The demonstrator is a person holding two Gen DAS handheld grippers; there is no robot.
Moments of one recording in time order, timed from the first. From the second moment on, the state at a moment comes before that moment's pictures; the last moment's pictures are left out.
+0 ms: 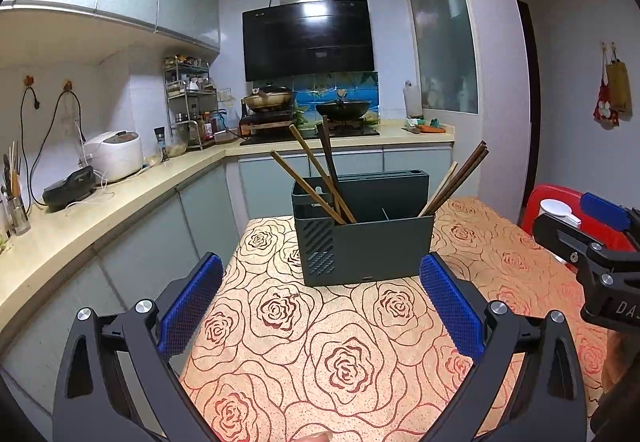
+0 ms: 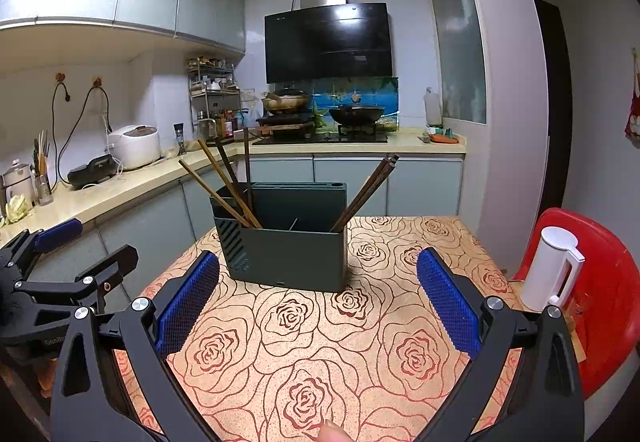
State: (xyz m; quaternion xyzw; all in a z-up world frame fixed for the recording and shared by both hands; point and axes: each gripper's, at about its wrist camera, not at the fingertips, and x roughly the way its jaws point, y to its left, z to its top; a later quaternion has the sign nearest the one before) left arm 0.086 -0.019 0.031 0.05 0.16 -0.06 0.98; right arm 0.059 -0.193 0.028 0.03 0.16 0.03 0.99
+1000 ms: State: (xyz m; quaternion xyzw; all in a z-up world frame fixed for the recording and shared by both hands) left arm 0.098 -0.020 0.019 0.05 0.20 -0.06 0.98; right arm 0.069 -0.192 0.018 0.04 0.18 0.02 0.98
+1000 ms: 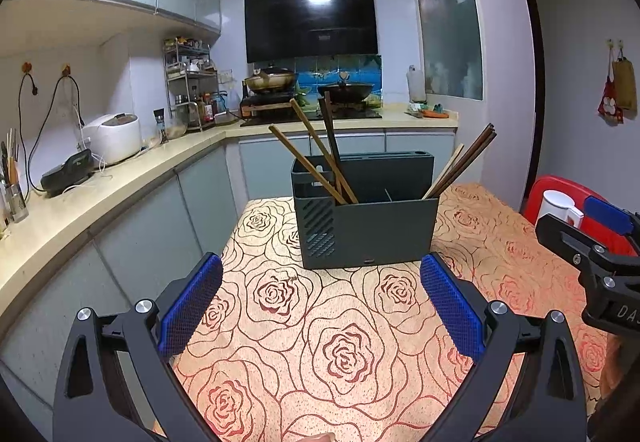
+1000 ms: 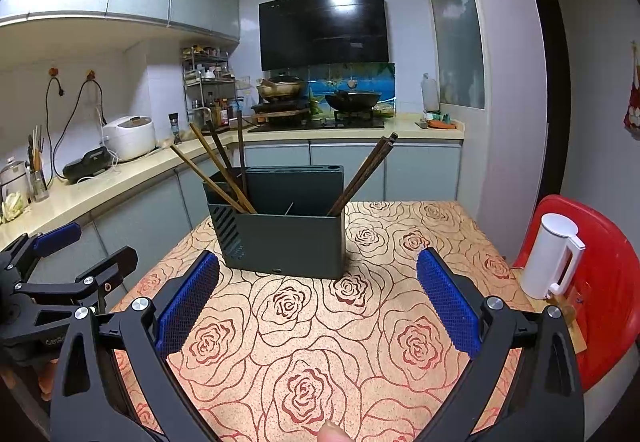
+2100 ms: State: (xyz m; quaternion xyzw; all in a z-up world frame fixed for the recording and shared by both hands) left arm 0.106 -0.020 0.011 0.05 0.22 -0.06 0.97; right arm 0.076 -0.190 0.008 0.04 0.20 0.03 0.98
